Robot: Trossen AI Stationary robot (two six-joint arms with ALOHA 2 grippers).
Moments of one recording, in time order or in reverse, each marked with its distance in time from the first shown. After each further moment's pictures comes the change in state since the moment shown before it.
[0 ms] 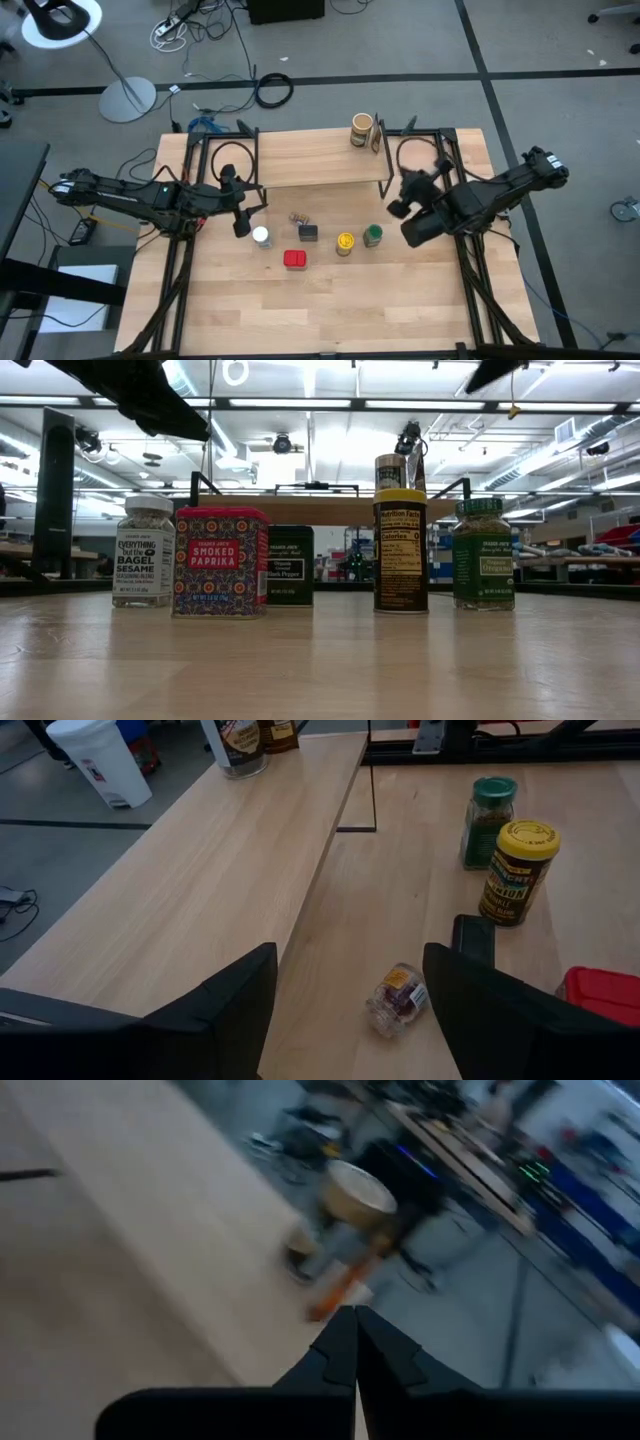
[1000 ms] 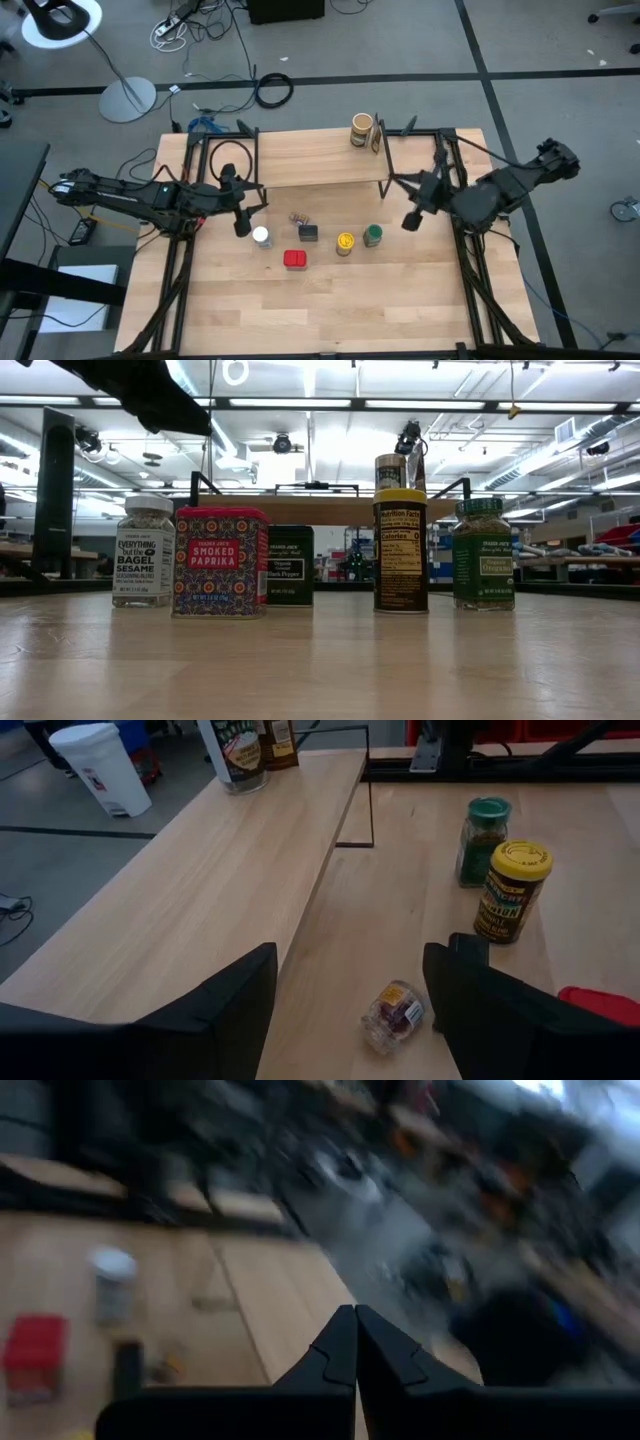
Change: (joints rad) left arm 0.000 0.000 0.000 0.040 -0.001 -0.001; right arm 0.091 -0.238 -0.027 0.902 -0.218 -1.047
